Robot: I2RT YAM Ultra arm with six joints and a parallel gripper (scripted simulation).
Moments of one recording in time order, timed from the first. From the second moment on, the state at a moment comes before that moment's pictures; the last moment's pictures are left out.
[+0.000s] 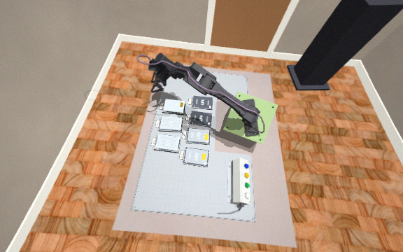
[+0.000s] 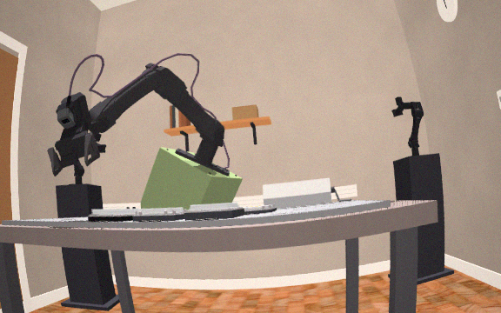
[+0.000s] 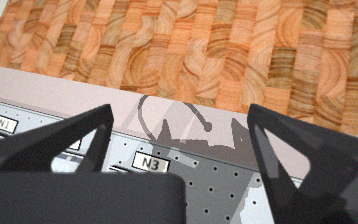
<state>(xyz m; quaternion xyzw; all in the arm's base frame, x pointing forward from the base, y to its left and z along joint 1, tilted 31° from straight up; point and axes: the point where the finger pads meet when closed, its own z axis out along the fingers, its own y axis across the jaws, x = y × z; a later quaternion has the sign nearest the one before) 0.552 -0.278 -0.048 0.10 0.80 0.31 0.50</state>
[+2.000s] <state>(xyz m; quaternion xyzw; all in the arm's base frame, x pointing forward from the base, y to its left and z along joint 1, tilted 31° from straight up) 0.498 -0.156 -0.050 0.14 0.89 0.30 0.32</state>
